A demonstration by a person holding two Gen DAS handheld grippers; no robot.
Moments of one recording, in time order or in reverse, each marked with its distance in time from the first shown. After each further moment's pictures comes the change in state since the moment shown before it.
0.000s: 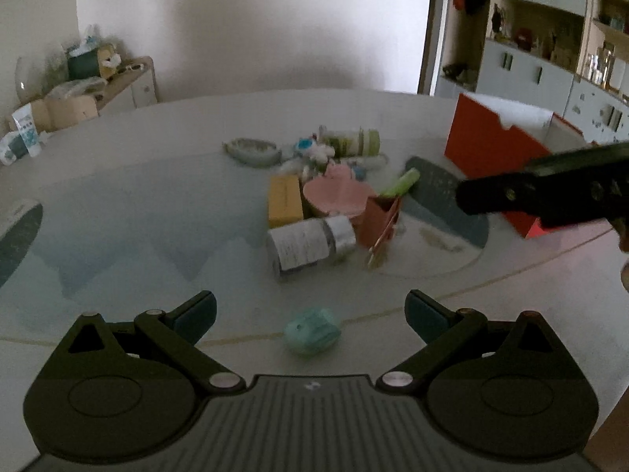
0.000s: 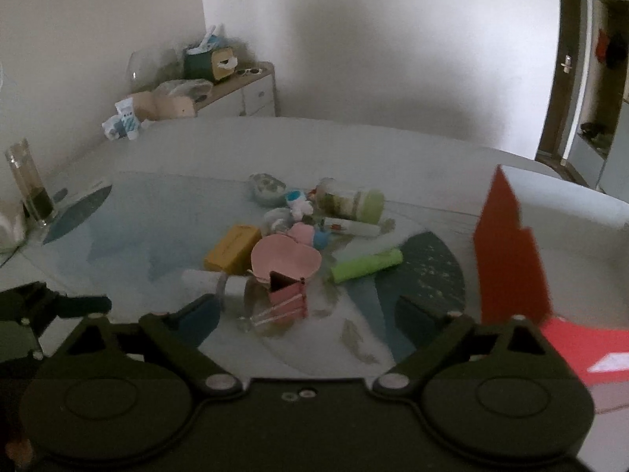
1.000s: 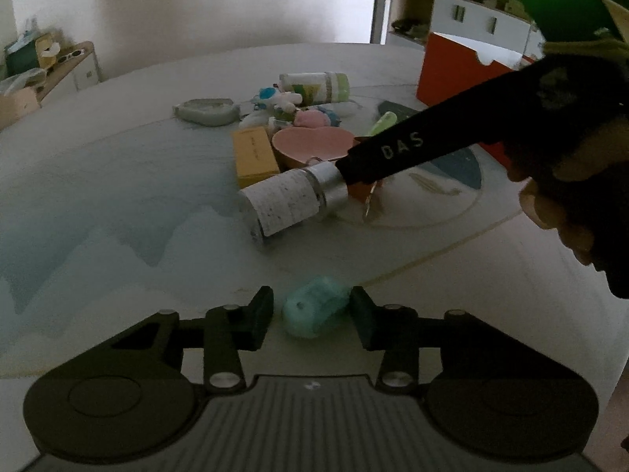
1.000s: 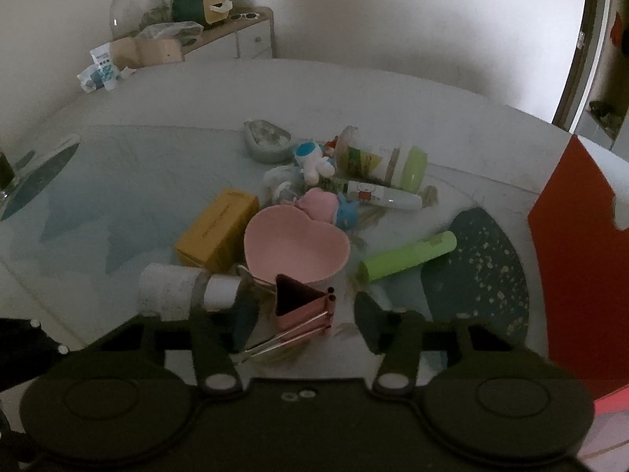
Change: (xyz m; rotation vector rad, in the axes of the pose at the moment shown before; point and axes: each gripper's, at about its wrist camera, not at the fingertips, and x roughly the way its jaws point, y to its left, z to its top) left arm 0.042 0.012 -0.008 0.159 0.106 -0.163; right arm 0.087 0.018 0.010 -0.006 0.150 -0.029
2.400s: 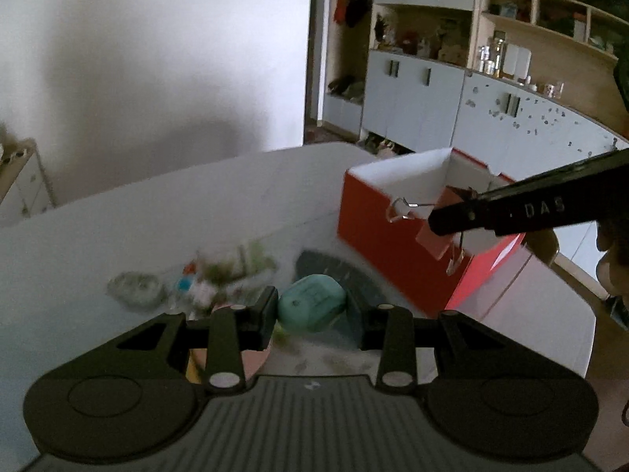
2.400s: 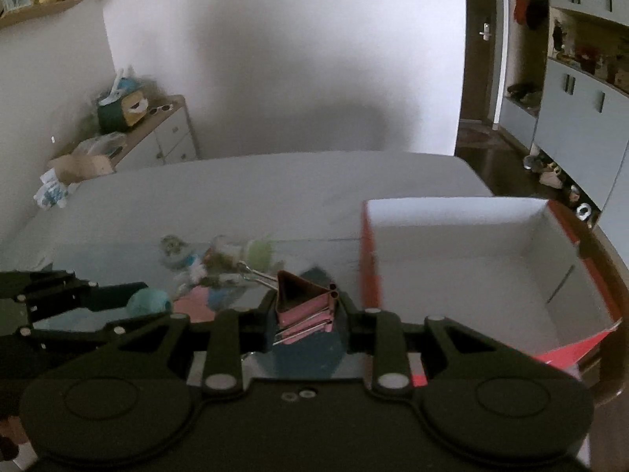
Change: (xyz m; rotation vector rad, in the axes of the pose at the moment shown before) left arm -0.039 -0.062 0.131 0.173 -0.194 -0.209; right arm -0.143 -0.131 0.016 0.227 -0.163 -0.110
